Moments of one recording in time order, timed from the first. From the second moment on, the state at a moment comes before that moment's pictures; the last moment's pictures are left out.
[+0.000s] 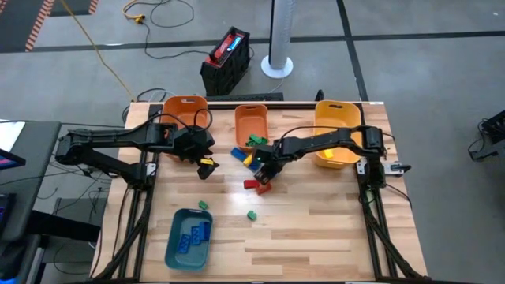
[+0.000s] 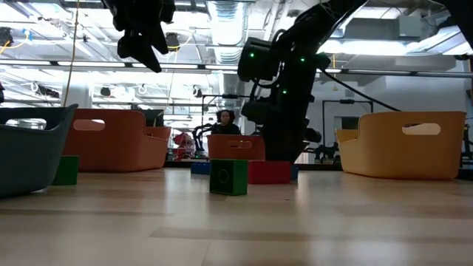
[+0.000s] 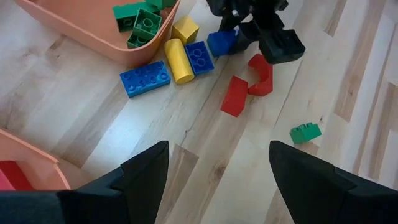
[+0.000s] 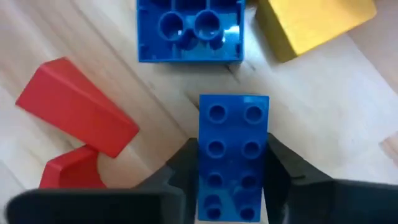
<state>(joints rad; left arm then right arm) 0.09 1.18 1.12 -0.82 -0.07 -0.45 -0.11 1.97 1.29 -0.62 -0.02 0.61</state>
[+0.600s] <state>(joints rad) -0.02 1.16 1.08 -0.35 -0.08 -0.40 -0.05 1.53 1.29 -0.29 0.17 0.43</state>
